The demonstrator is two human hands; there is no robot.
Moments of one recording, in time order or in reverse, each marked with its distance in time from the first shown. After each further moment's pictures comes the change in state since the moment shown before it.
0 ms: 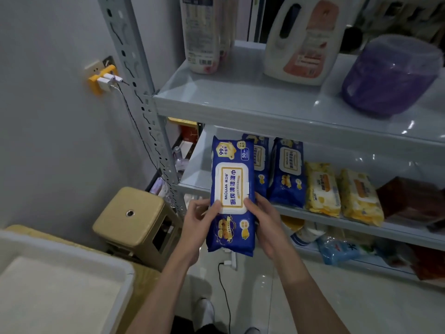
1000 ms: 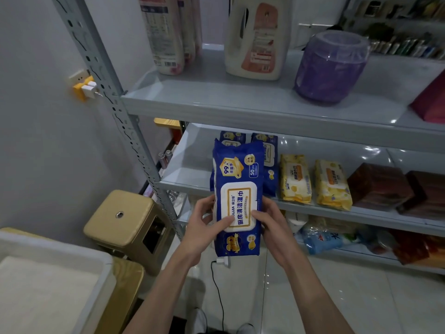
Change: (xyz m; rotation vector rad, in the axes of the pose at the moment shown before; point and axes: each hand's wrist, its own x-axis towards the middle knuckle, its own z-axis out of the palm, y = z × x) left_hand -0.041 -0.032 0.066 0.211 -0.130 0.055; right_hand -0.054 -0.011 -0.099 -0.052 -0.050 -0.090
